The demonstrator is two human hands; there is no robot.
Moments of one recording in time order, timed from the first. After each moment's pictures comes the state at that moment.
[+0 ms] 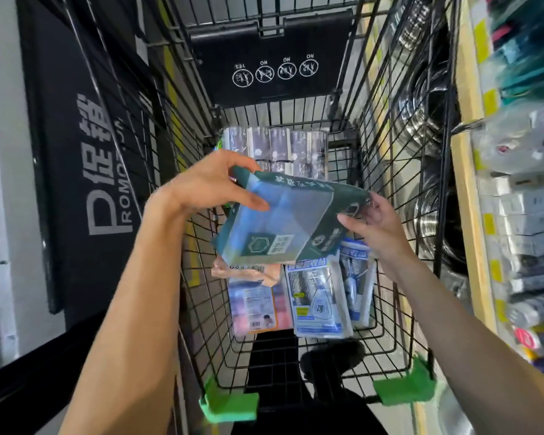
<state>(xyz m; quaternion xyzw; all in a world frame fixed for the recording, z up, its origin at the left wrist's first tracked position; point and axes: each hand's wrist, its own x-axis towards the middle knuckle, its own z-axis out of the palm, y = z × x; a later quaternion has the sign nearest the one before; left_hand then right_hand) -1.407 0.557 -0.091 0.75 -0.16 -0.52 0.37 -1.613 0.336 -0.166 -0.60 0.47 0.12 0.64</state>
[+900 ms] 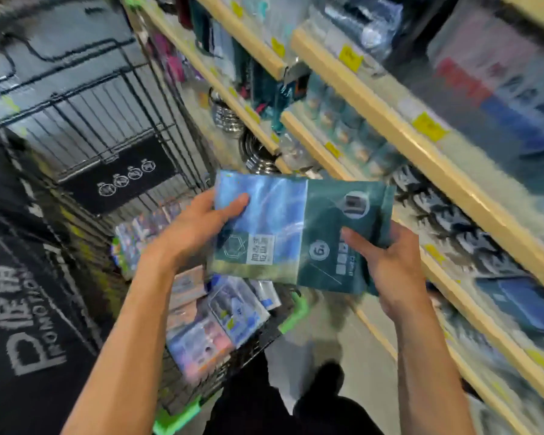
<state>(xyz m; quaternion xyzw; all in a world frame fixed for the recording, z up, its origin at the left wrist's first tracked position) -1.608 0.434 0.065 0.71 -0.23 -0.51 0.43 -1.858 0.336 0.079 -0.54 0.53 -0.27 0.60</state>
